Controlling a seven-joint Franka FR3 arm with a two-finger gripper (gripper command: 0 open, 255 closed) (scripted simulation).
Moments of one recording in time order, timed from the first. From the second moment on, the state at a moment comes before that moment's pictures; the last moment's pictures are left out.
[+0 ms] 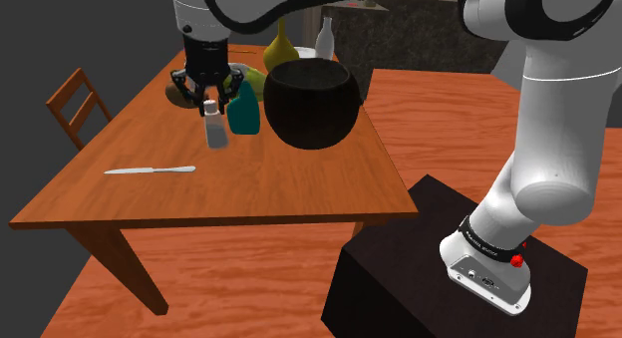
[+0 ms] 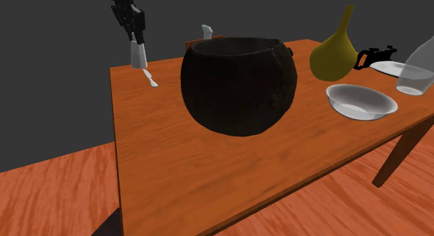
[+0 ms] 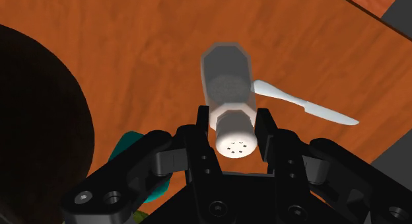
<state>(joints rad) 0.22 0.41 0.54 -1.45 -0.30 1.94 1.03</state>
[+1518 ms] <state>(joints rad) 0.22 0.48 0.51 -1.64 -0.37 2.19 1.09</state>
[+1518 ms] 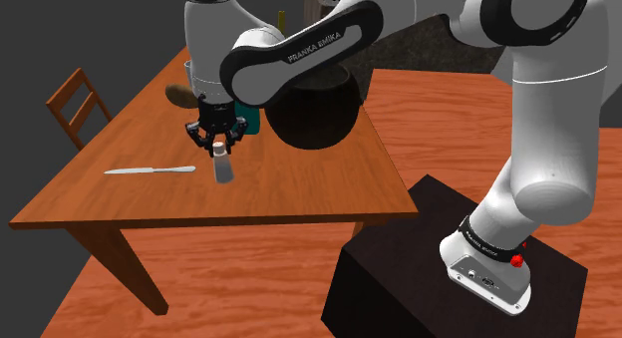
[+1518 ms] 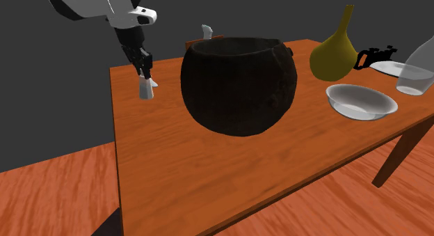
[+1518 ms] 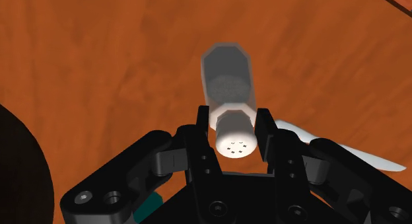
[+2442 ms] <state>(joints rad) 0.22 0.46 0.51 -1.64 -0.35 2.17 1.08</state>
